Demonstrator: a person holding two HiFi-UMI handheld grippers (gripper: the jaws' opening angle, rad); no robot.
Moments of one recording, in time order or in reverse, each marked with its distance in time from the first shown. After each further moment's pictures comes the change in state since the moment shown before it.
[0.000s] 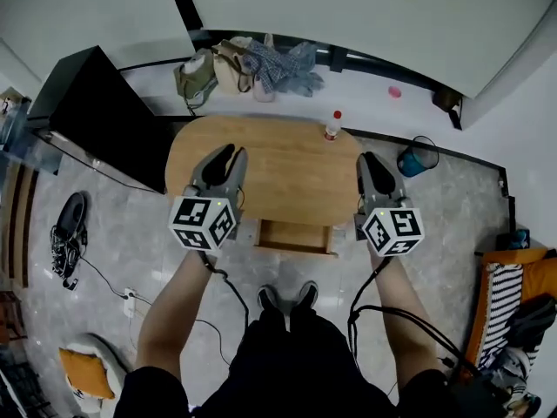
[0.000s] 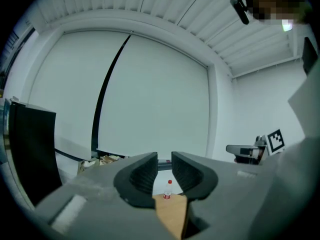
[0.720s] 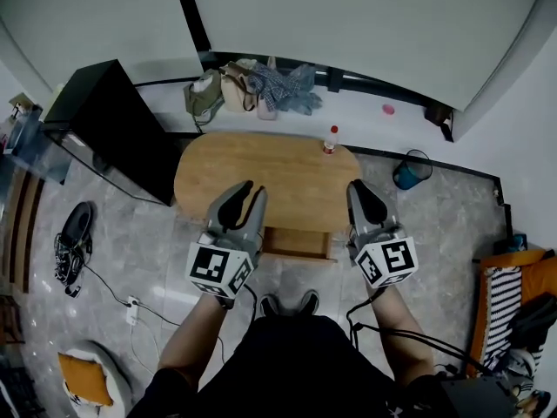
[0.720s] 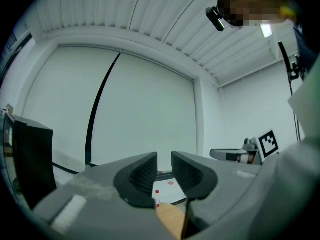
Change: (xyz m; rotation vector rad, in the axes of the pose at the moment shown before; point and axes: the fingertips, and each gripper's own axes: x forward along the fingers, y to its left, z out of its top) left arm -0.110 -0.098 0.056 0.079 -0.146 -0.075; right arm -0.087 0.090 0.063 -0.074 -0.086 0.090
